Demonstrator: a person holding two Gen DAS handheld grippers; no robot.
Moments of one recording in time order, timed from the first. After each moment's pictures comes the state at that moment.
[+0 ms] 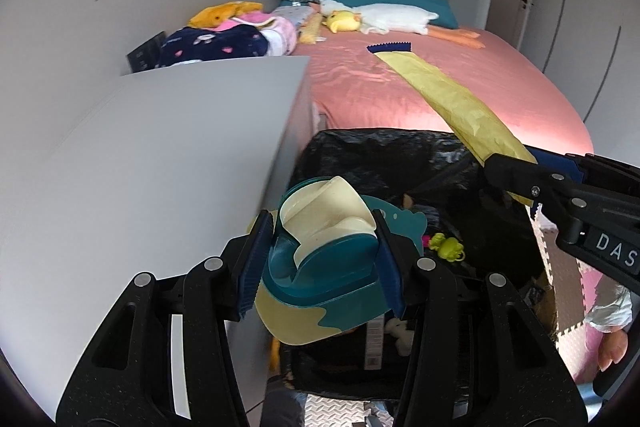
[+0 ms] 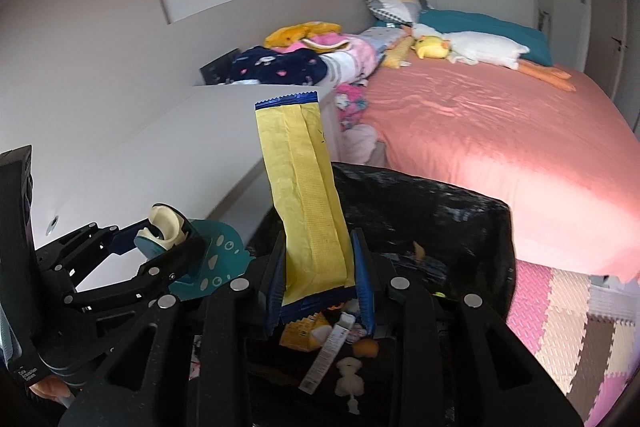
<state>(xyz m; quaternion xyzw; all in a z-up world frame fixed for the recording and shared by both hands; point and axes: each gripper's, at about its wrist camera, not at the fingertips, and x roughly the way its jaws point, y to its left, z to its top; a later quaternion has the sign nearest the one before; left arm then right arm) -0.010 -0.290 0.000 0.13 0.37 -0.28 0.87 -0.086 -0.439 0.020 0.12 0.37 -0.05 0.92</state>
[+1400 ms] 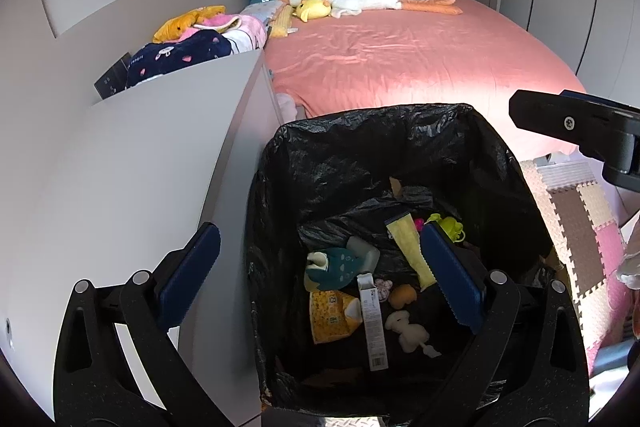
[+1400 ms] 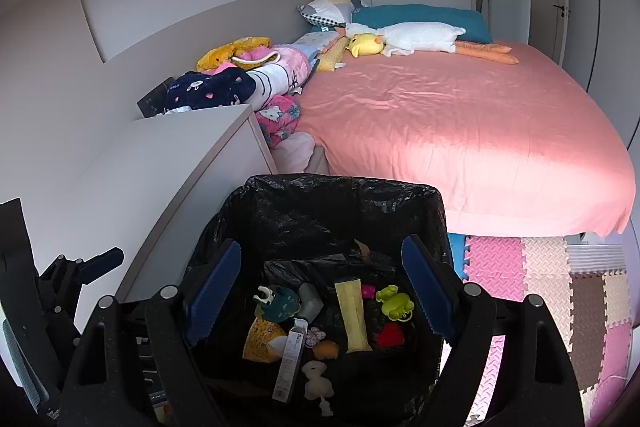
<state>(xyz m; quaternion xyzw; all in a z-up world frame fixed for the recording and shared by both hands) -0.024 -0.337 -0.019 0.20 0.37 -0.30 0.86 -0.106 -0.495 0.016 0.16 0.35 -0.15 0.91</state>
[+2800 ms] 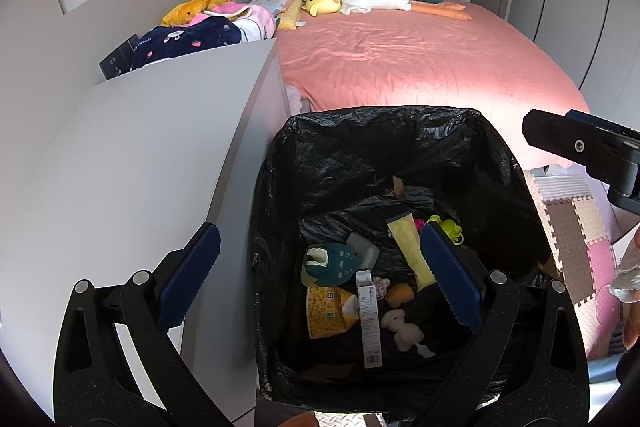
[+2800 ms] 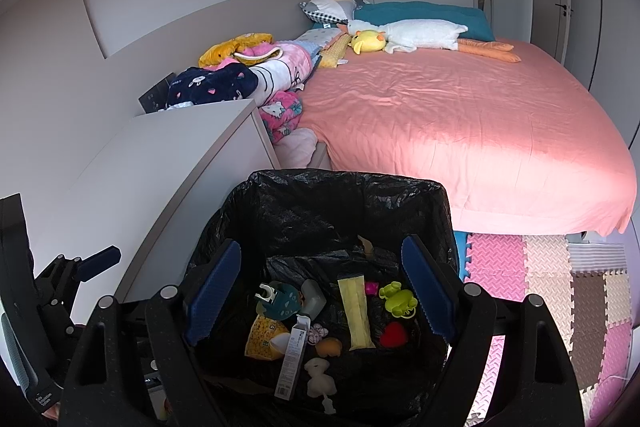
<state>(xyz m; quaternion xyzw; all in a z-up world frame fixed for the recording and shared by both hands) -0.017 -0.325 -0.021 0.18 0.38 -0.29 0.86 -0.103 -0.488 0.013 0.16 0.36 -0.15 0.91</state>
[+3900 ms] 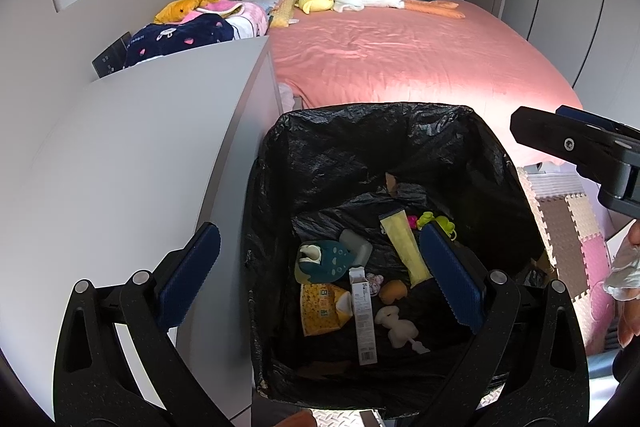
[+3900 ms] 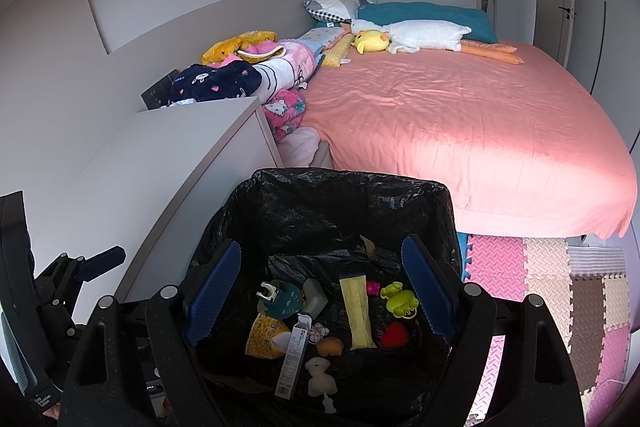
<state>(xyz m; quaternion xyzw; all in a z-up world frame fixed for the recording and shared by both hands) -0.019 -0.326 -0.021 0.17 0.39 -0.30 0.85 -0.102 -0.485 0.012 0.16 0.36 -0.14 0.91</state>
